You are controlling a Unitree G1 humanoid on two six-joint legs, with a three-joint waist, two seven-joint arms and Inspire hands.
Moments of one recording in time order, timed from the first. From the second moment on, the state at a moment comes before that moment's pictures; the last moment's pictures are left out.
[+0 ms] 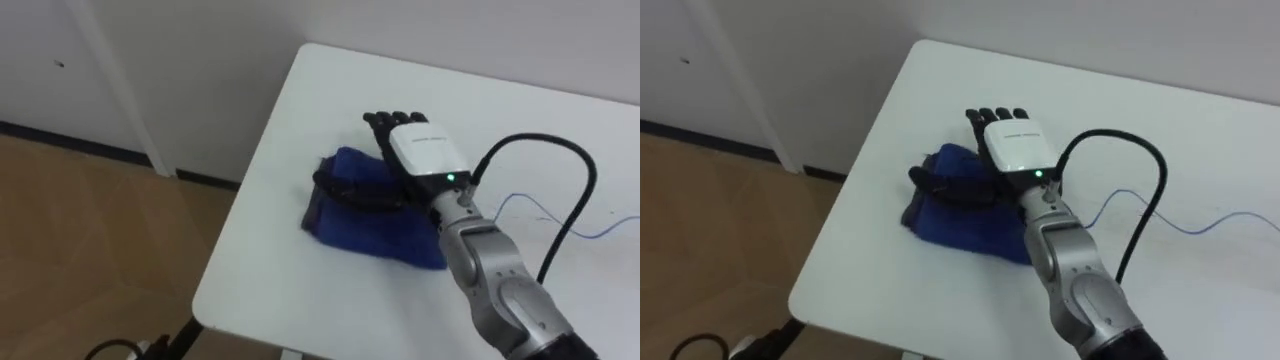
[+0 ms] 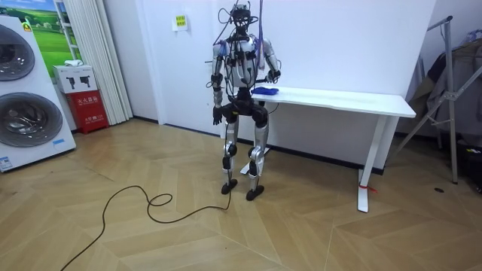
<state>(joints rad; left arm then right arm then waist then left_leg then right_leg) -0.01 0.26 -0.07 0.96 0.35 0.17 0.01 -0.21 -0.34 0.45 0.22 -1.03 0.20 -0.01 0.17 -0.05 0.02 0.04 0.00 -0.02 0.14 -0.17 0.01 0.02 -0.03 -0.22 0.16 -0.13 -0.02</state>
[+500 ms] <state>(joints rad) -0.01 0.26 -0.07 0.98 0.32 0.15 0.01 -0.16 -0.33 0.45 0.24 -1.03 0.19 0.01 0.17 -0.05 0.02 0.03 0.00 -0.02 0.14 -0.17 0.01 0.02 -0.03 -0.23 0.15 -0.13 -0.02</state>
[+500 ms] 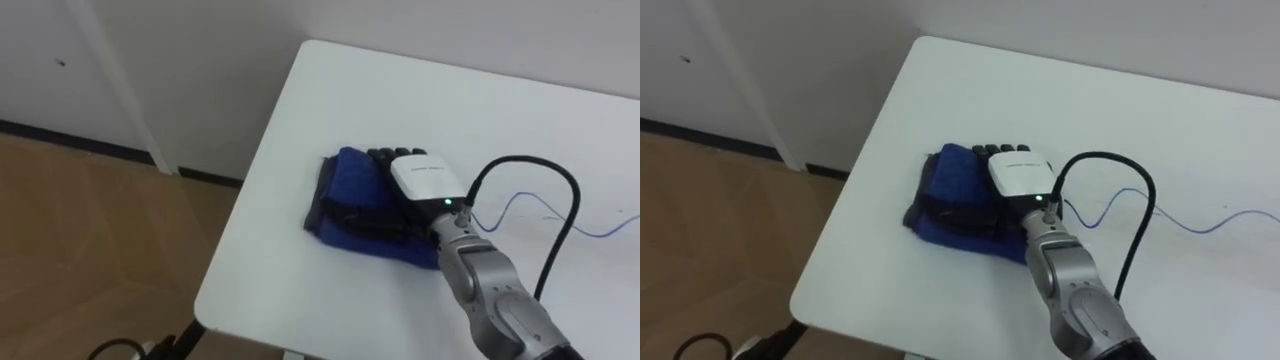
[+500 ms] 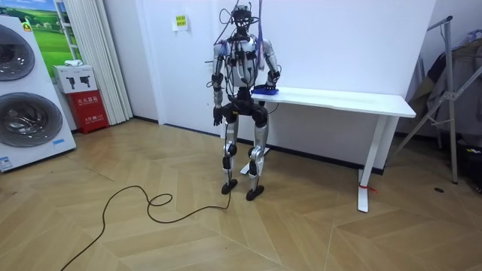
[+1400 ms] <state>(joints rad) 0.02 0.25 -0.06 0.99 0.31 0.13 0.04 -0.08 -0.33 0.38 0.34 -1.04 0.04 -0.18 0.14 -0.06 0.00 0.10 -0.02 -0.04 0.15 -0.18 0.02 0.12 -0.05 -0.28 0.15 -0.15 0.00</state>
